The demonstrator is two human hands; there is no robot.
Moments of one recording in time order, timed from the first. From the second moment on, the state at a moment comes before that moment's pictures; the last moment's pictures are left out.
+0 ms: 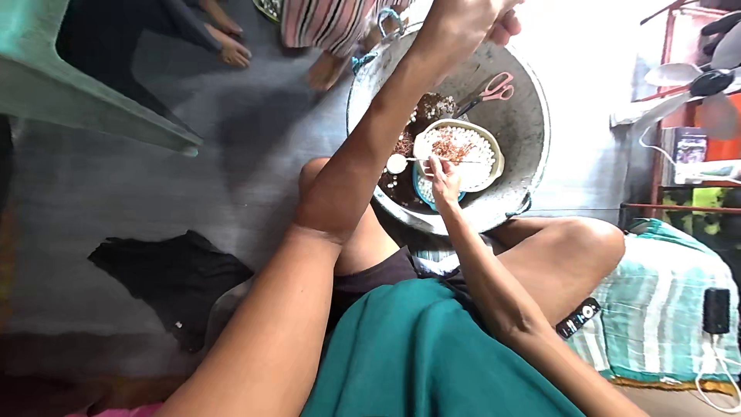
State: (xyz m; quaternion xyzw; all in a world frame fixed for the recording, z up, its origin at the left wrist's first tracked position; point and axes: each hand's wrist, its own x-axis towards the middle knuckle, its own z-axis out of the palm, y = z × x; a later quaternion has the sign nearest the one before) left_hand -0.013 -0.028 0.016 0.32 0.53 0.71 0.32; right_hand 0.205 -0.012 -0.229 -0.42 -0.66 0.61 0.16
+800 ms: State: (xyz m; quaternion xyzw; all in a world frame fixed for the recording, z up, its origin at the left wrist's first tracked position) left_hand 0.012 -0.019 0.003 0.49 0.60 0.58 0.25; right_hand 0.242 0.124 0.026 -0.22 -0.60 0.64 0.44
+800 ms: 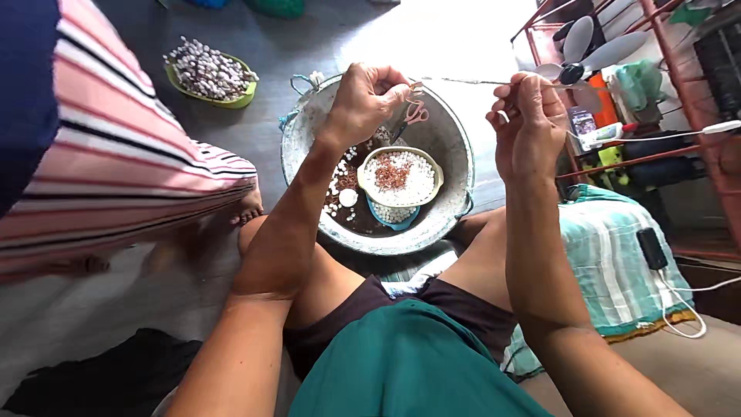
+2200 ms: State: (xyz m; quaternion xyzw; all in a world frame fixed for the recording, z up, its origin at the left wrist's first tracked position) left_hand 0.014 -0.022 0.007 0.51 0.61 0.56 0.24; right_hand 0.244 0.120 0.028 -0.21 -0.65 0.58 0.44
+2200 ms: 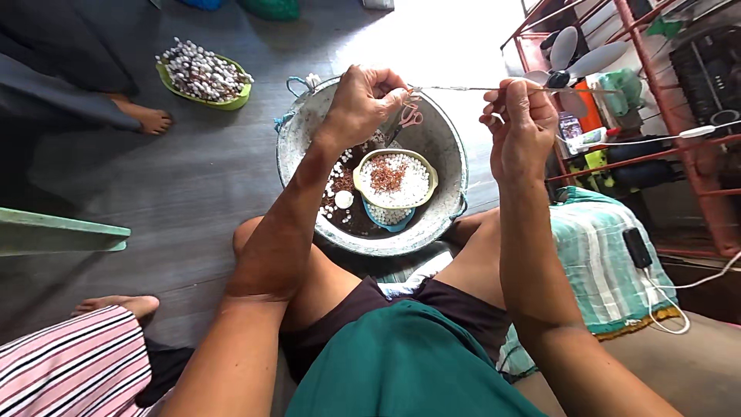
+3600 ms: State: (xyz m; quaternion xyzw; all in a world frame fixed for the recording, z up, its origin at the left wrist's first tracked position) left_hand 0.014 -0.025 0.007 0.52 0.60 0.56 0.24; right_hand 0.250 0.112 0.030 -0.22 -0.64 0.59 0.45
